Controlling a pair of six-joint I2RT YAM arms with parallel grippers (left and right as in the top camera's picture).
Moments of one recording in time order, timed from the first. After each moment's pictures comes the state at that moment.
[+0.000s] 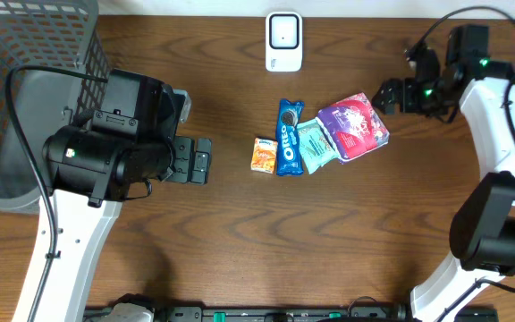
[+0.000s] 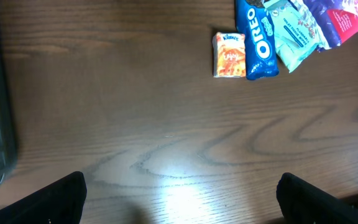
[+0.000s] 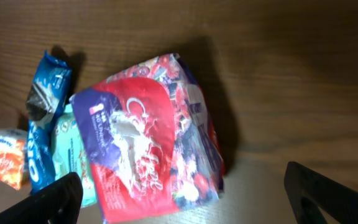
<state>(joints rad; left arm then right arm) -0.26 1.31 1.54 -1.36 0.12 -0.12 -0.13 1.92 1.58 -0.88 -0.39 -0.14</state>
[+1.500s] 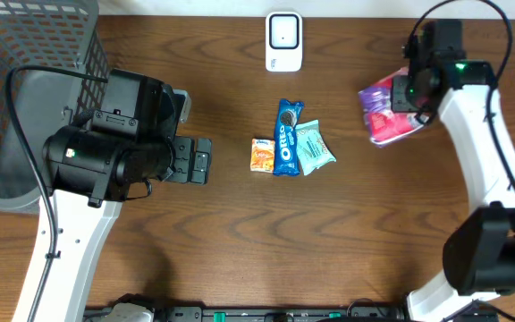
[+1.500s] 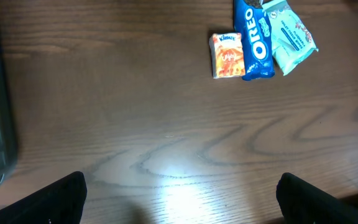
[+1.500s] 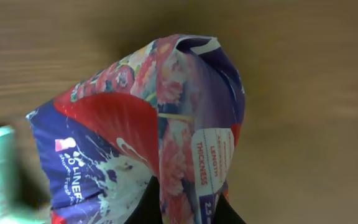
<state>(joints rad) -0.26 1.31 1.54 -1.36 0.12 -0.12 0.05 1.80 1.59 -0.95 0.26 0.08</state>
